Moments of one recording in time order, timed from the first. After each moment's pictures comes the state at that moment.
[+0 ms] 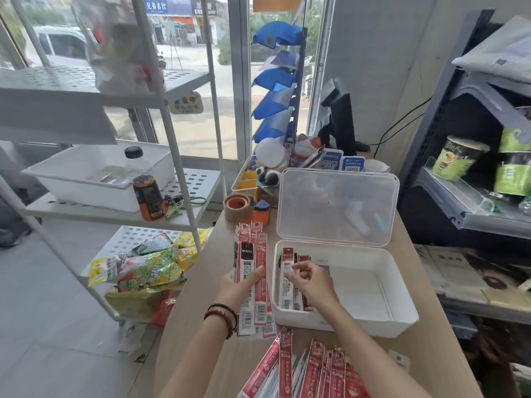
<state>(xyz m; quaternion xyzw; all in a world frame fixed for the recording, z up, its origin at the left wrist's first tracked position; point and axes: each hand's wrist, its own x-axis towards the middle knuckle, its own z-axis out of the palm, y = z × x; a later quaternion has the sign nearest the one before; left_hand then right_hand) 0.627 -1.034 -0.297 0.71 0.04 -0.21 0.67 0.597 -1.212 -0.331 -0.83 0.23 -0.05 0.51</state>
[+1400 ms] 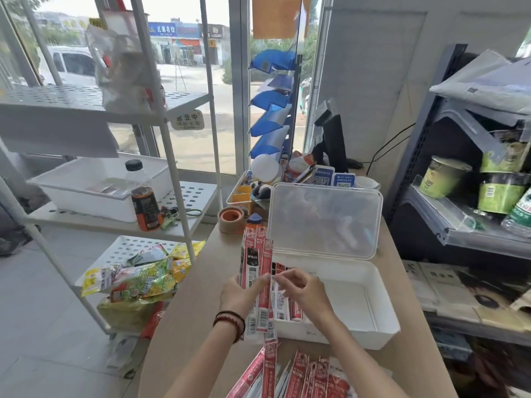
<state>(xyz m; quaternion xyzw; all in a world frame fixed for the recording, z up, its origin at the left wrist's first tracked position) 0.620 -1.070 -0.302 0.77 0.04 -0.13 0.63 0.578 -1.221 -0.309 -0.79 0.11 -0.06 0.60</state>
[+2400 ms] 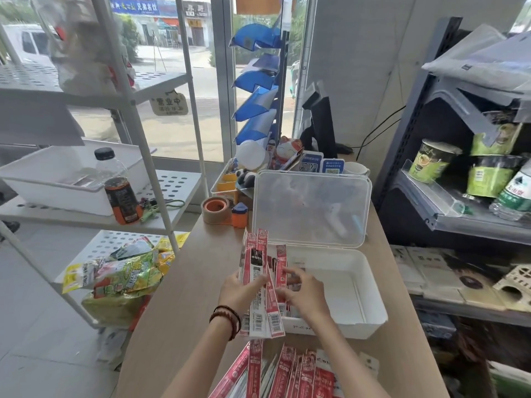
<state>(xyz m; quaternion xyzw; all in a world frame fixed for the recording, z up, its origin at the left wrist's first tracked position) 0.625 -1.098 -0.320 0.78 0.01 -0.19 0.59 0.578 -1.244 -0.337 -0.84 0.21 -0.05 0.49</state>
